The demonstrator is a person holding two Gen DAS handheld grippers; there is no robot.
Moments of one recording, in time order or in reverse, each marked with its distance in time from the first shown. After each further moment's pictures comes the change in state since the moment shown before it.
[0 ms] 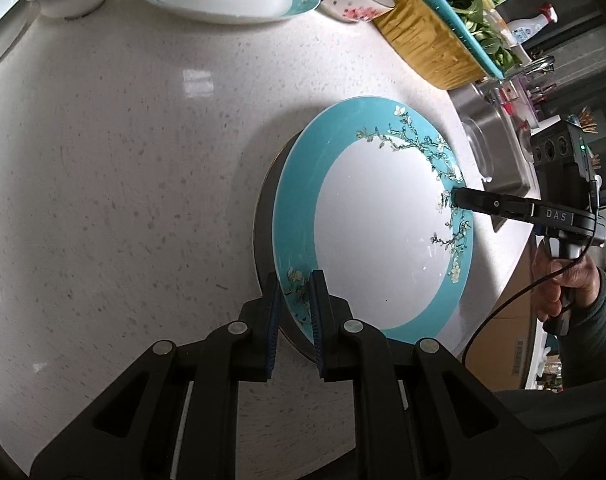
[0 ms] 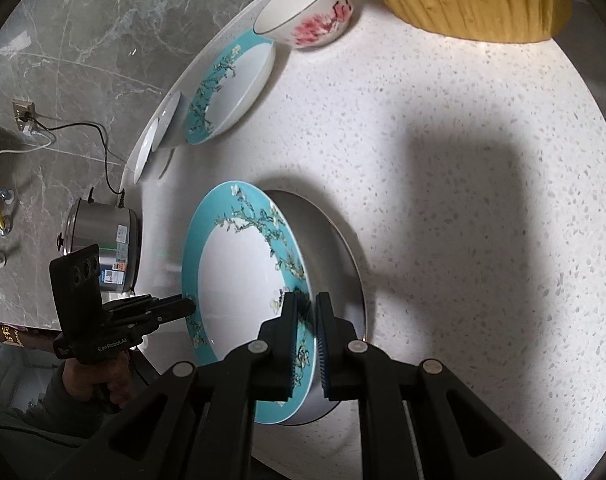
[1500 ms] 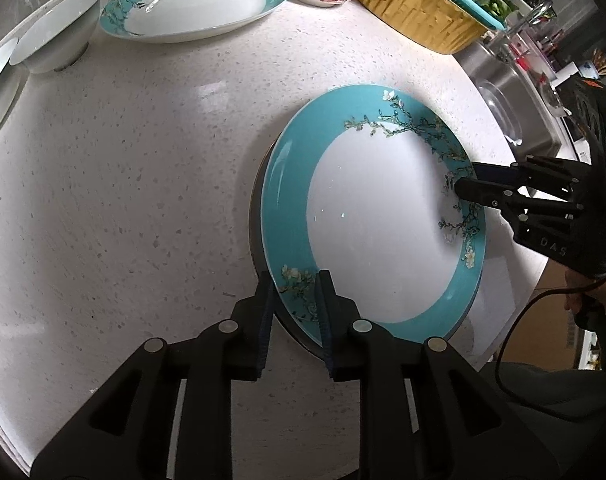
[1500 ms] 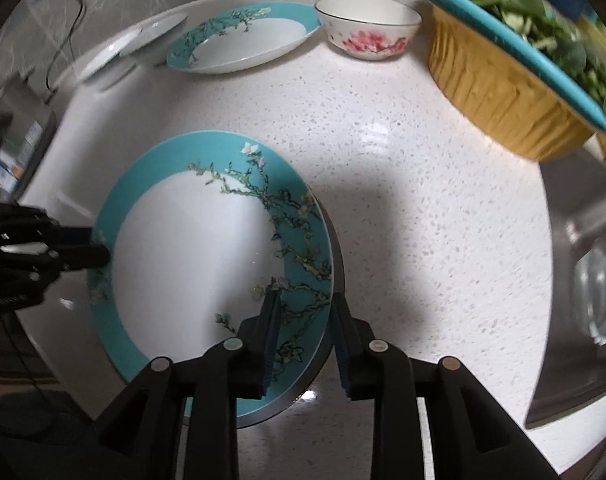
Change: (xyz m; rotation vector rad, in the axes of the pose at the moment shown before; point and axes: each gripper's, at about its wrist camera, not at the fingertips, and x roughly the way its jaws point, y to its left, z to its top) left arm 0.011 -0.032 0.004 0.166 0.006 0.182; right arm 0.029 0.066 -0.030 -0.383 -0.032 -0.538
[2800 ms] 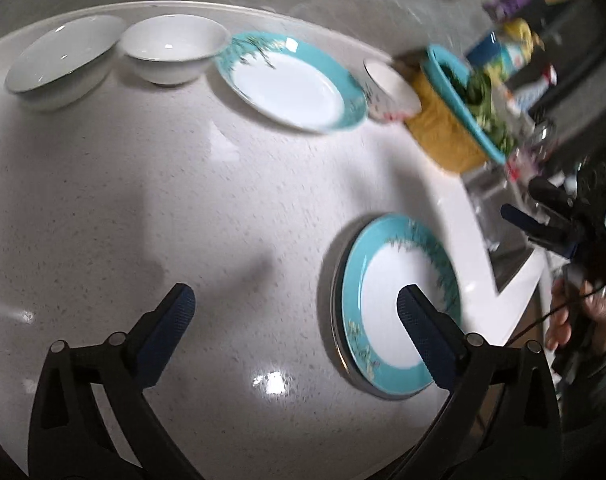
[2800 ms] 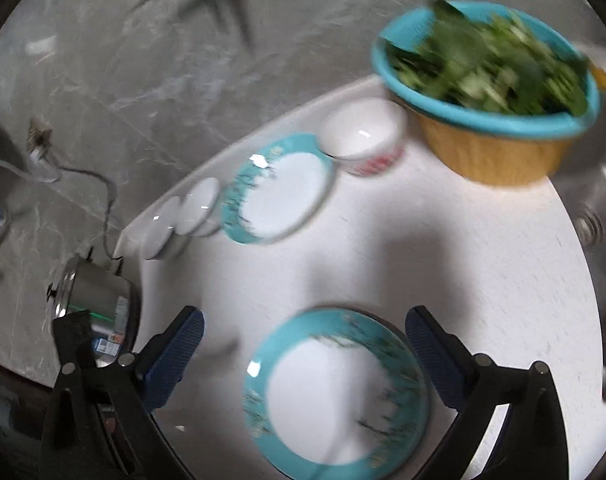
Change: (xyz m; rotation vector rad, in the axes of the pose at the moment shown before) left arm -0.075 0.108 -0.021 -0.253 -0.277 -0.140; right arm -0.077 -0.021 0.062 0.380 -0.317 0.330
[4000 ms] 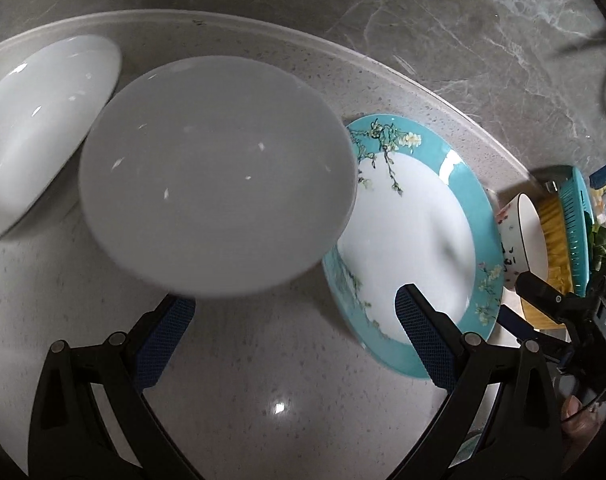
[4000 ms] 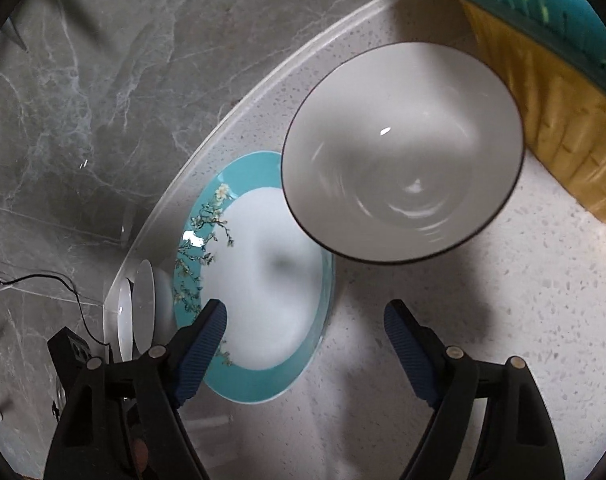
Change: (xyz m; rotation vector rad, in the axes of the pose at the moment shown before) left arm 0.132 0.078 0.202 -0.203 -0.042 0.211; right arm 0.186 -0.040 0.103 0.309 0.100 0.012
